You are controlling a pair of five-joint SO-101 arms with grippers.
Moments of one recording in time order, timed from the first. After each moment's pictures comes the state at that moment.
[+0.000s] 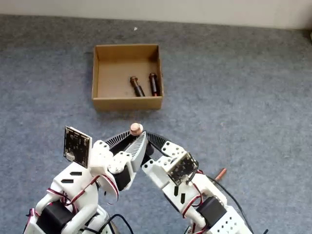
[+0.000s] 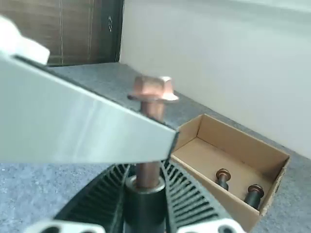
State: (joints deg) left arm 34.4 -100.1 67.2 57.0 27.3; right arm -47.6 -102.9 95.5 14.9 11.0
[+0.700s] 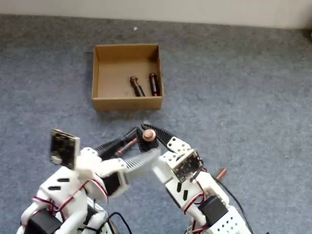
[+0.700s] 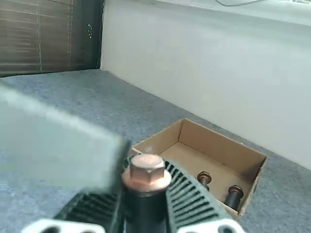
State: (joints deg) left arm 25.5 -100.7 60.1 69.7 28.9; right arm -43.6 -102.8 95.5 13.4 11.2
